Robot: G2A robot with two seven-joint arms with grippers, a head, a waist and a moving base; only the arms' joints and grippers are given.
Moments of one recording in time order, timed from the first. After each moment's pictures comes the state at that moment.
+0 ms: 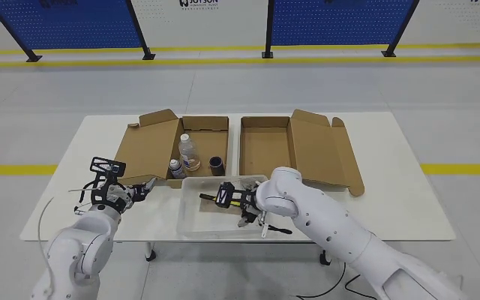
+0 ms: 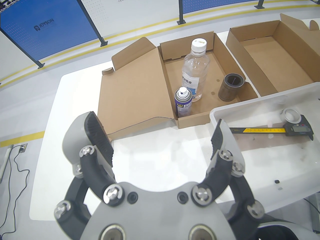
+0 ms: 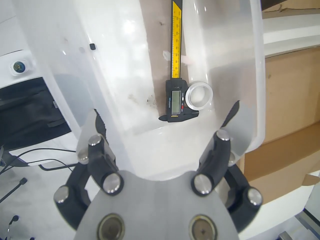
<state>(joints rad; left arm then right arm) 1.67 -1.16 -1.76 -2.02 1.24 -0.16 -0.57 -0.71 -1.34 0.54 -1.36 -0.96 -0.46 1.14</state>
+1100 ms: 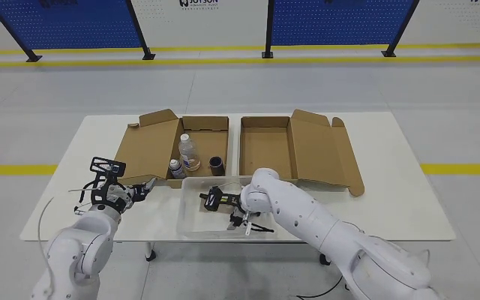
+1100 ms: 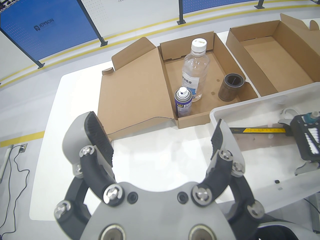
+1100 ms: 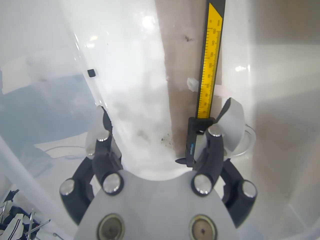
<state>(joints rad) 1.67 -1.16 -1.76 -2.02 1.24 -0.16 -0.57 -0.59 -1.54 0.38 -0.91 -0.83 -0.51 1.00</state>
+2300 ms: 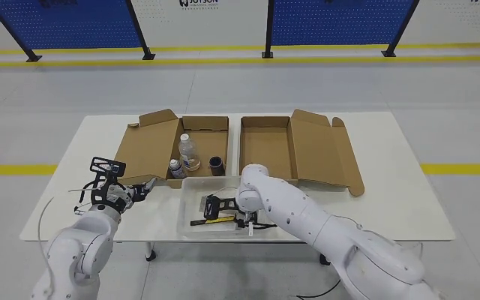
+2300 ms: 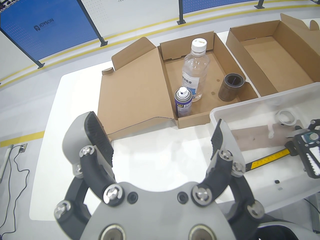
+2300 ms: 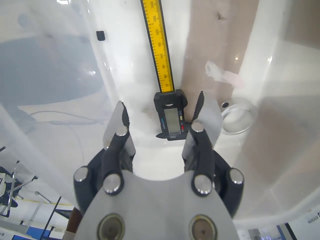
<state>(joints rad) 1.67 -1.16 -1.76 -2.02 1.24 -0.16 -0.57 -0.54 -1.58 0.34 -0.91 -0.85 -0.63 1.19</state>
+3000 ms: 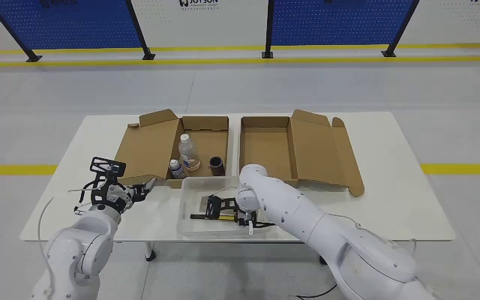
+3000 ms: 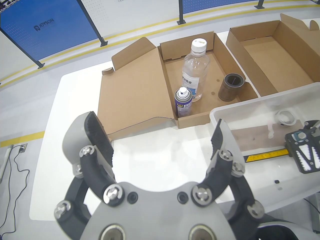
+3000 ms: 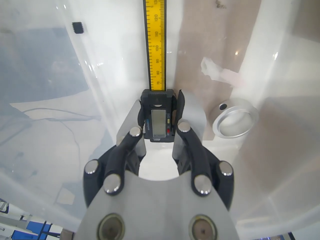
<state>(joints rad) 1.67 -1.16 -1.76 -2.02 1.24 -0.16 -0.57 -0.52 -1.63 0.31 -0.79 -0.88 -0.66 1.15</state>
